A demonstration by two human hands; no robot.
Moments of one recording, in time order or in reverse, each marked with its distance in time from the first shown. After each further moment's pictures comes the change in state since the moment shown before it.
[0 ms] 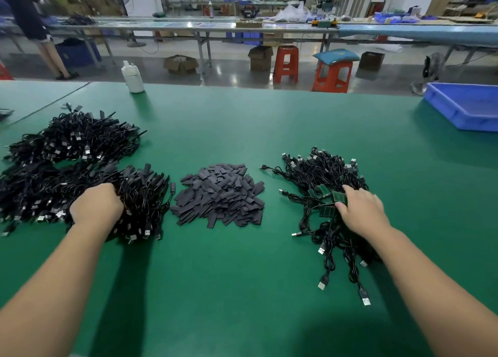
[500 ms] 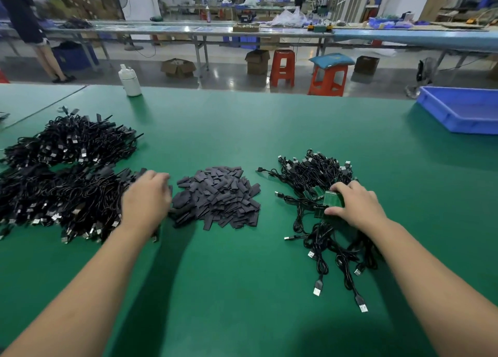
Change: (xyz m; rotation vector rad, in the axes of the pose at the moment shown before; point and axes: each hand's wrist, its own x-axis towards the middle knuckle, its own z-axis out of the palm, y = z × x) left_hand -0.060 0.075 -0.002 -0.307 0.369 0.555; right_hand 0.002 0.000 -0.025 0.005 -0.009 -0.113
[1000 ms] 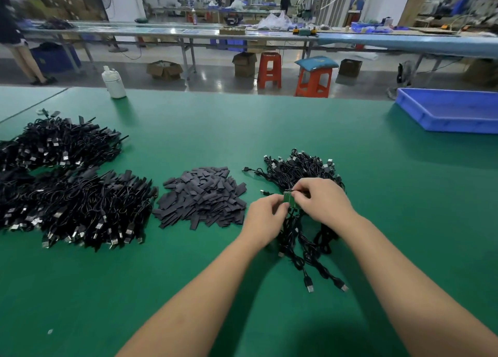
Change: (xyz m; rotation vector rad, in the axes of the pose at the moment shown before) left_hand -0.061 0.233 0.033 -0.786 -0.494 0.010; right_hand -0.042 -0.058 -0.041 0.257 0.194 -0.141
